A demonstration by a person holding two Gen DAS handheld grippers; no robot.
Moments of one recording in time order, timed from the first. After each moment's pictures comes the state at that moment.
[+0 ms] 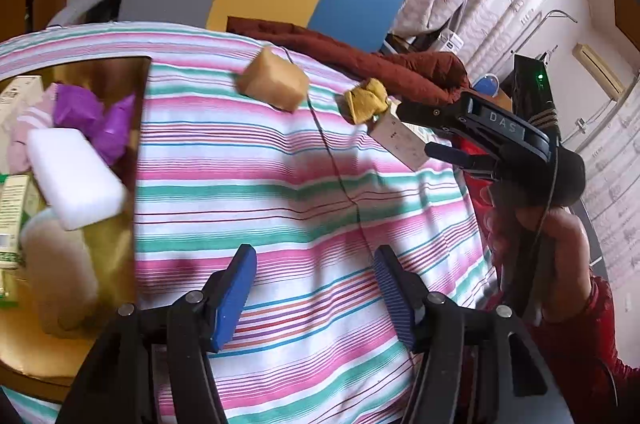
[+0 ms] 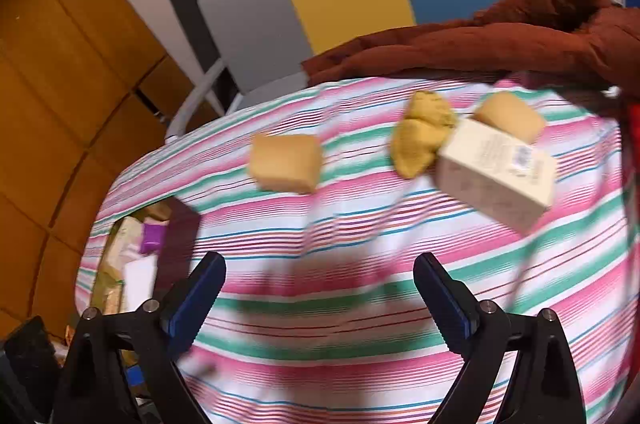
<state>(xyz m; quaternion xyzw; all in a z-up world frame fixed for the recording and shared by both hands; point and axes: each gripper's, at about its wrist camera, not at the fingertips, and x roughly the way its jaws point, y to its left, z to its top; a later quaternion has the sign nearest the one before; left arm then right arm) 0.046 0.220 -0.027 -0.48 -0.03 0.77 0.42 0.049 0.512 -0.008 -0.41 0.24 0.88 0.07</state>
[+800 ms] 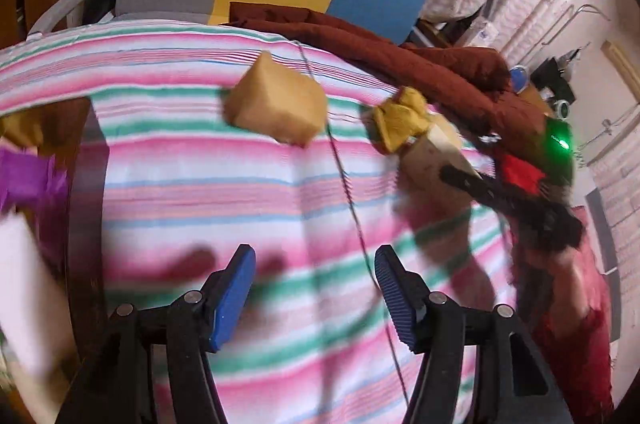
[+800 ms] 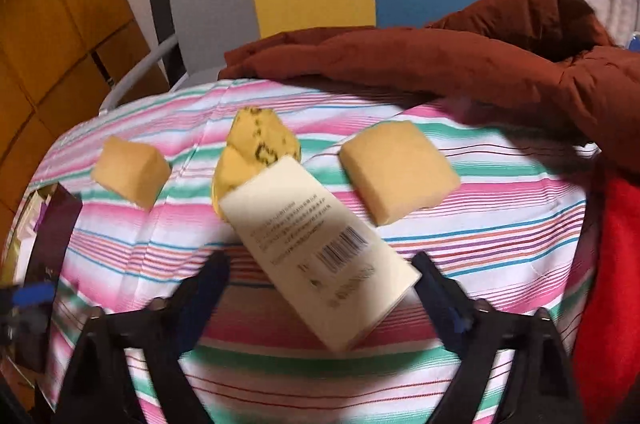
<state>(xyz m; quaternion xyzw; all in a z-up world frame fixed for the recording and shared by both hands) -0.037 0.304 -0.042 -0.52 0.00 0.77 0.37 0.024 0.606 -0.051 -0.45 0.13 0.88 0.09</state>
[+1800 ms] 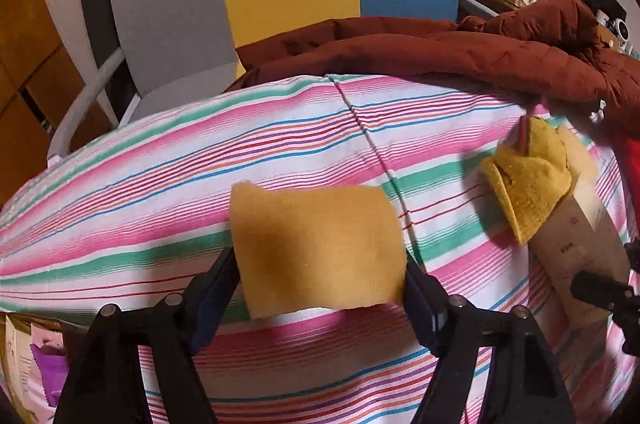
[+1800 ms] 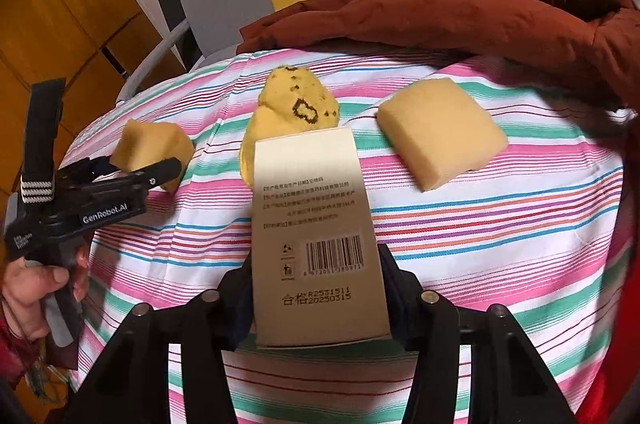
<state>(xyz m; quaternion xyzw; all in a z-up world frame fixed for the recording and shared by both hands) -0.110 0.413 -0.072 -0.44 0.19 0.83 0.27 0.018 0.600 -0.062 -0.48 0.18 0.86 0.06</state>
